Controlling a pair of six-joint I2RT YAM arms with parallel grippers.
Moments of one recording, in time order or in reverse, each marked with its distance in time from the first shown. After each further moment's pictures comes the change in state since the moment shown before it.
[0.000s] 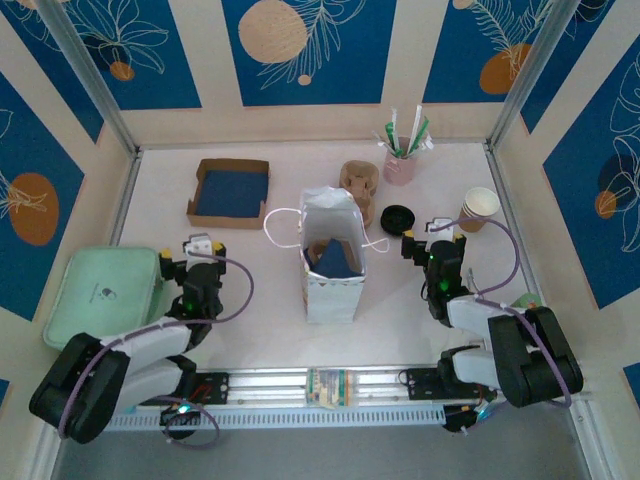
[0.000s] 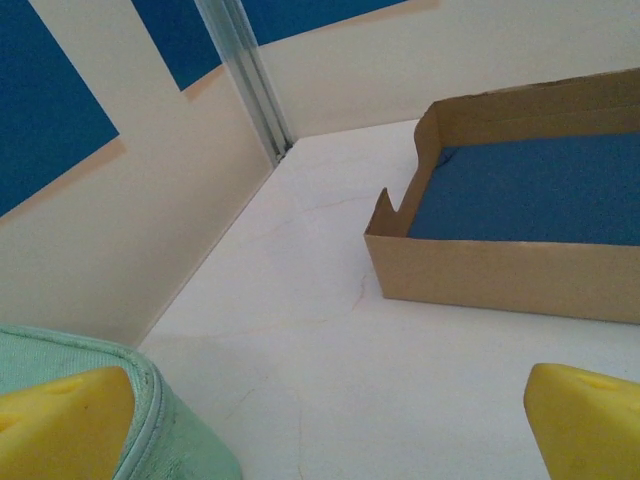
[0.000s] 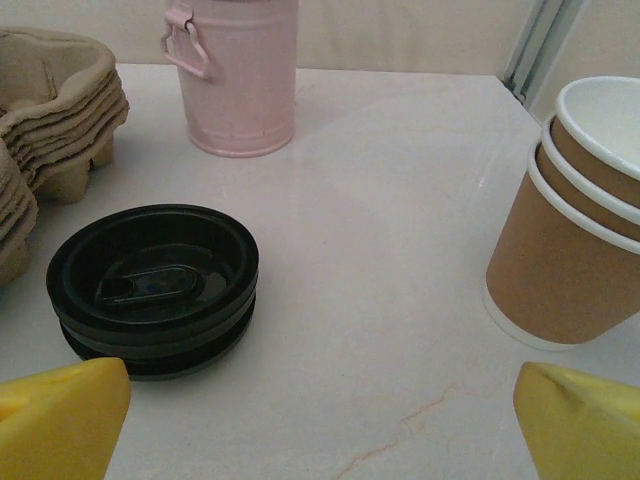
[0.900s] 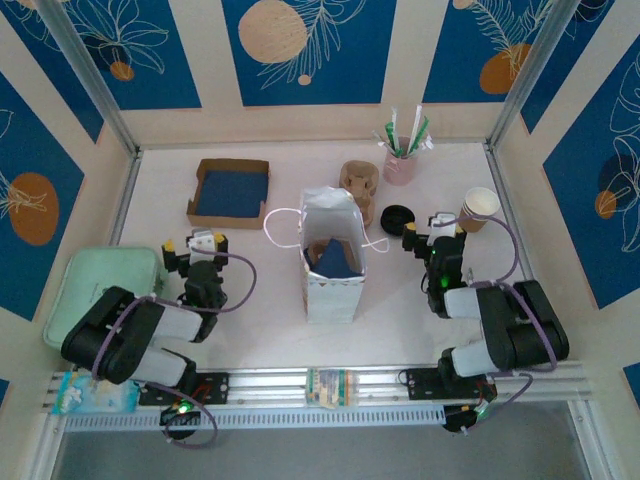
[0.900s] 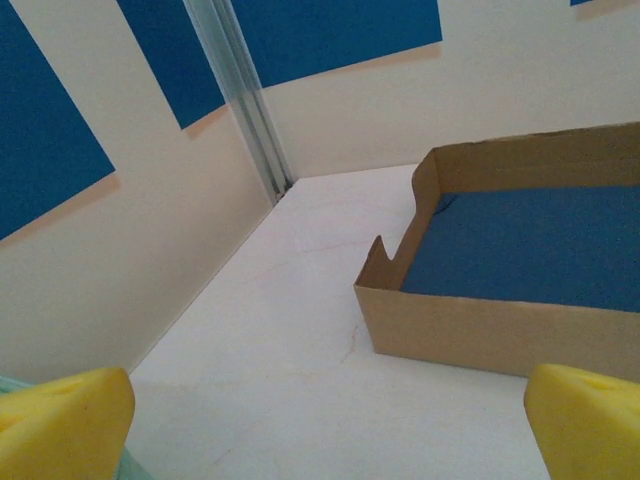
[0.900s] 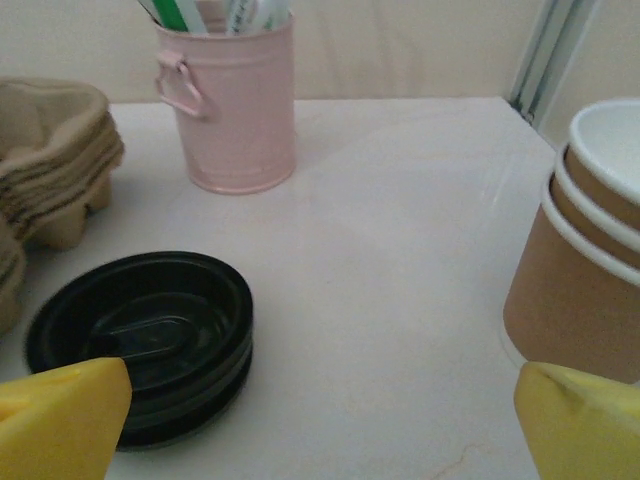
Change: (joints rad) left arm 0.046 0.320 -0.002 0.479 0.041 0.089; right arm -0.049 0.201 0.027 0.210 -0.057 0.019
